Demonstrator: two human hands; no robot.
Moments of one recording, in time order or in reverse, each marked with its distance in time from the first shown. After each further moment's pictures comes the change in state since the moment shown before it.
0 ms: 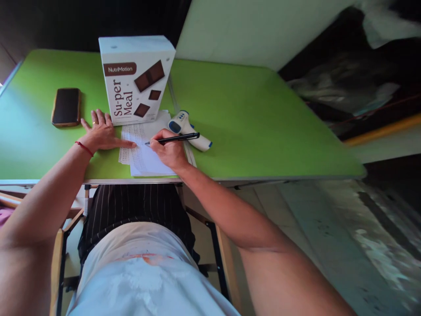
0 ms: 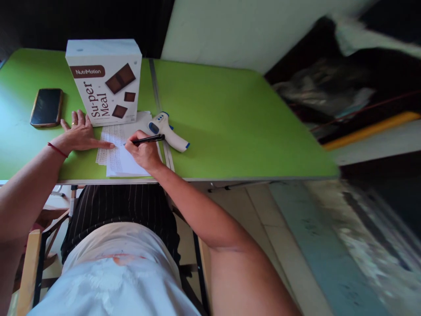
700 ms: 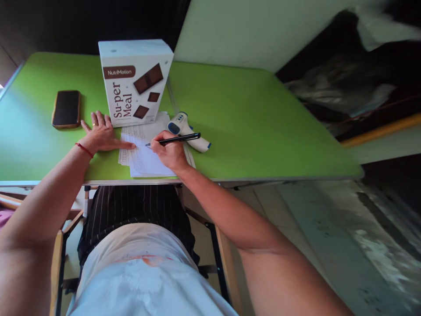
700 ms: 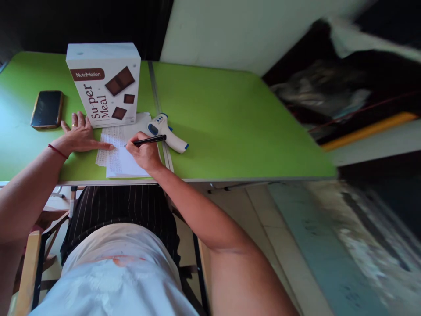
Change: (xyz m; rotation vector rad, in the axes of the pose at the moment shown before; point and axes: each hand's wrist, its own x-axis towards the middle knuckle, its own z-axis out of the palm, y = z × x) left_hand 0.000 0.002 -0.001 0.044 -0.013 0.007; right_hand 0.000 0.001 0.000 0.002 0.036 0.024
